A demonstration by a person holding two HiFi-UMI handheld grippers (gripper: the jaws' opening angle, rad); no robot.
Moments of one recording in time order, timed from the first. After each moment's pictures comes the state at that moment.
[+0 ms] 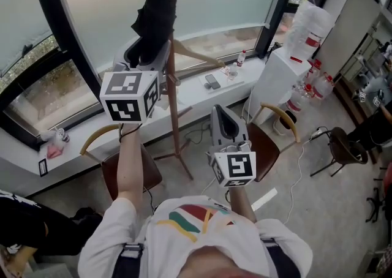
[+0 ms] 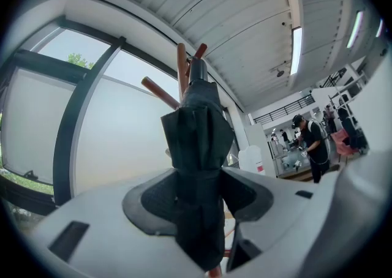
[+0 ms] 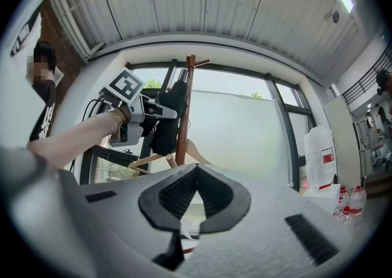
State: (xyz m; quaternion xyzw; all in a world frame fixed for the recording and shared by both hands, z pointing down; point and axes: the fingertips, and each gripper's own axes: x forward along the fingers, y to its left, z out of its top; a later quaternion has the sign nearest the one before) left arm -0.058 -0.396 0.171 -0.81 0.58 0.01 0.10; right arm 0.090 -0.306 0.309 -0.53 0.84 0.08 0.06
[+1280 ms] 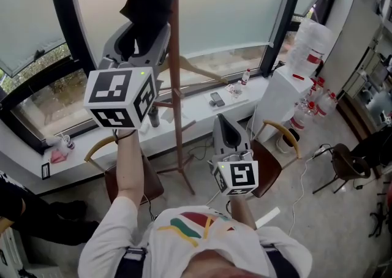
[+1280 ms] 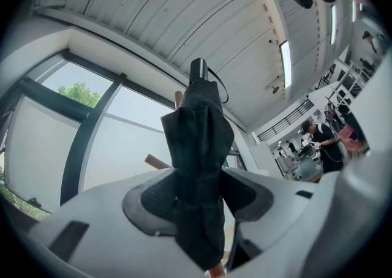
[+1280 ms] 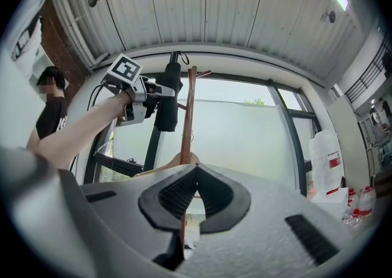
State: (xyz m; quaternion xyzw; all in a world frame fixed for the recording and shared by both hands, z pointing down) left arm -0.060 -0.335 0.055 -0.78 0.58 0.09 0.21; right arm 0.091 -0.292 0.279 -0.51 0.85 0.10 0.09
